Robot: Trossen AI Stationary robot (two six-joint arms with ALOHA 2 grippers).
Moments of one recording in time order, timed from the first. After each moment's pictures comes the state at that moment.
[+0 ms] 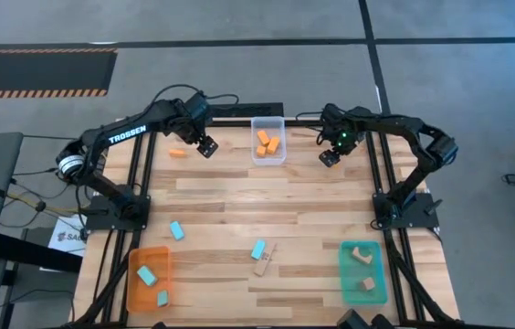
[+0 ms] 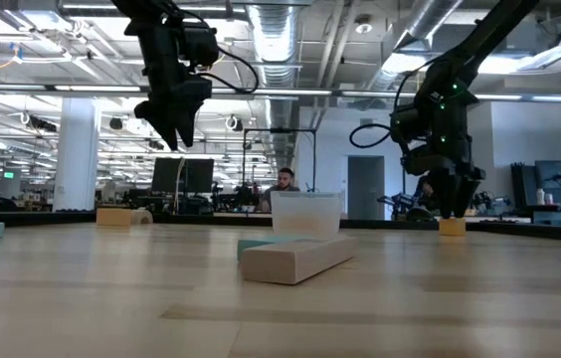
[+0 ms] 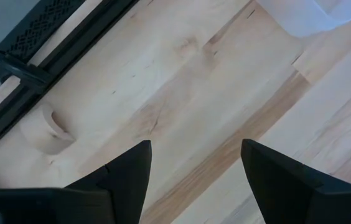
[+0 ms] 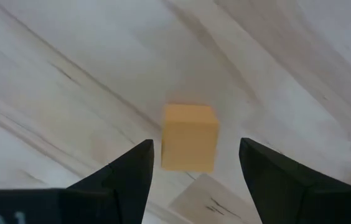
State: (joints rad) left arm 0.67 1.49 1.25 -0.97 -0.04 -0.14; right arm -0.86 1.64 0.98 -0.87 -0.03 0.04
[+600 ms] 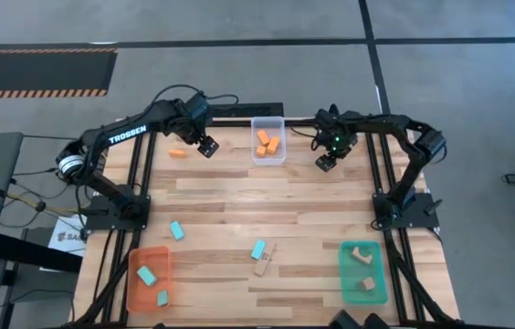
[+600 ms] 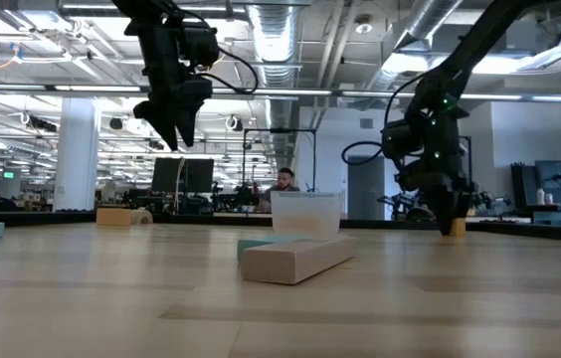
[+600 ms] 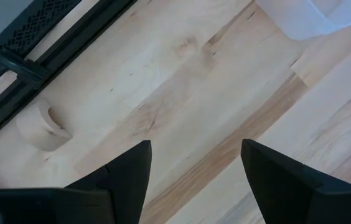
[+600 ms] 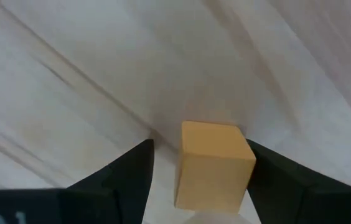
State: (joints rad) left arm 0.66 1.49 1.25 -0.97 -0.03 -0.17; right arm -0.82 1.74 0.98 -0.82 -0.02 -0.01
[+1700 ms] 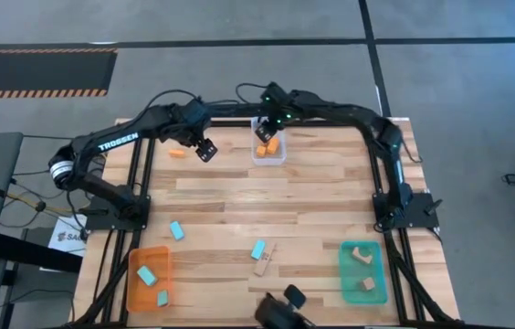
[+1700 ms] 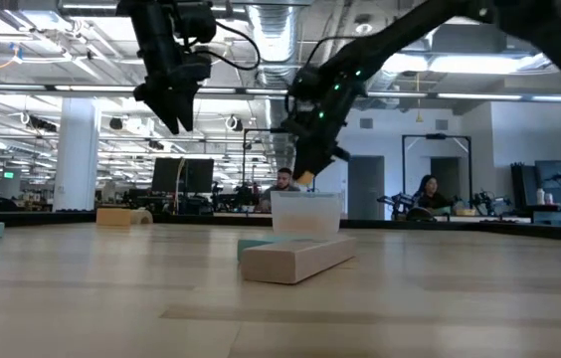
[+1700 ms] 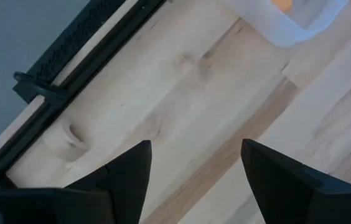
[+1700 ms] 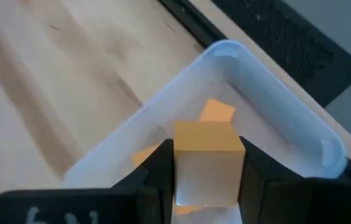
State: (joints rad) left arm 0.58 1.41 1.25 -0.97 -0.13 -0.15; right arm -0.59 2.03 1.69 -0.62 -0.08 0.16
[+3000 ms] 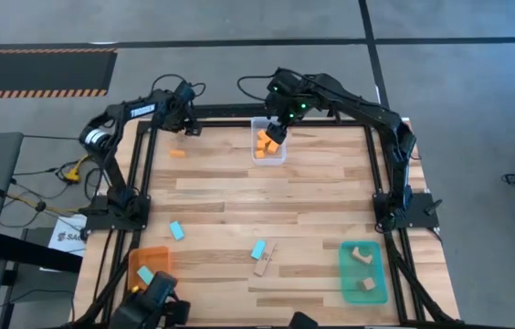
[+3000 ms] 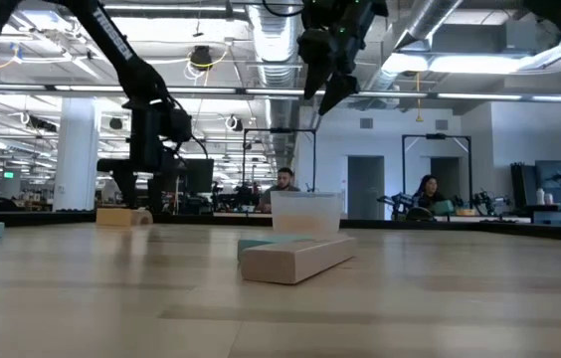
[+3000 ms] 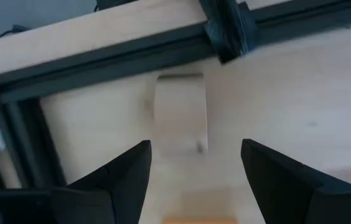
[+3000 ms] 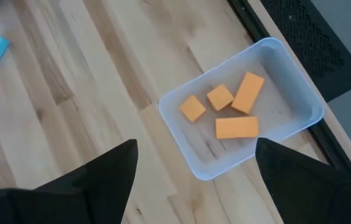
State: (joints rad) left arm 1.07 1.77 1.17 -0.80 -0.12 -0.28; right arm -0.50 1.94 2.06 -1.19 -0.13 0.04
